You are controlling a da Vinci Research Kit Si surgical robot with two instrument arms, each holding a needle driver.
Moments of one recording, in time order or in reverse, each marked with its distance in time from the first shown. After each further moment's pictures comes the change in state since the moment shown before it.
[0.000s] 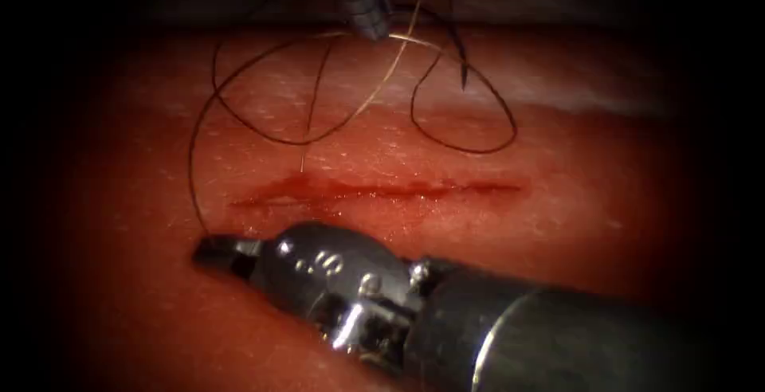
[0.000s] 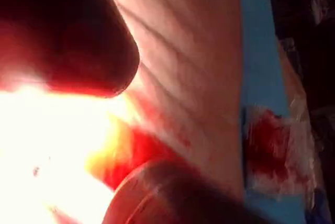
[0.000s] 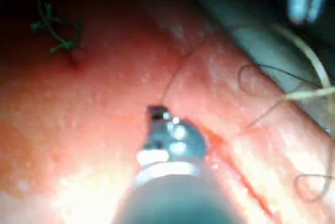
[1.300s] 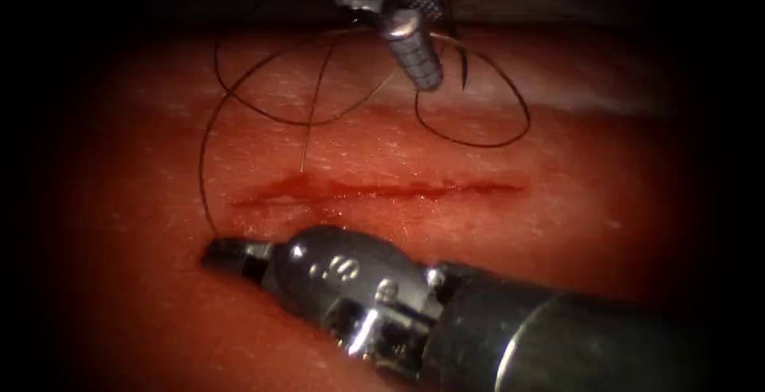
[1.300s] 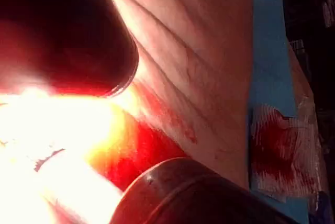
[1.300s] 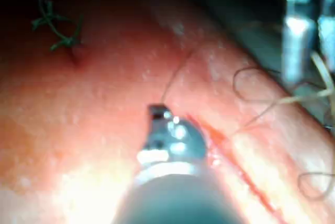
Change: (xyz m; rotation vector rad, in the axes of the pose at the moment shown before) right arm 0.000 0.000 0.000 -0.030 0.007 -0.003; left arm 0.002 0.000 0.007 0.041 0.079 -0.077
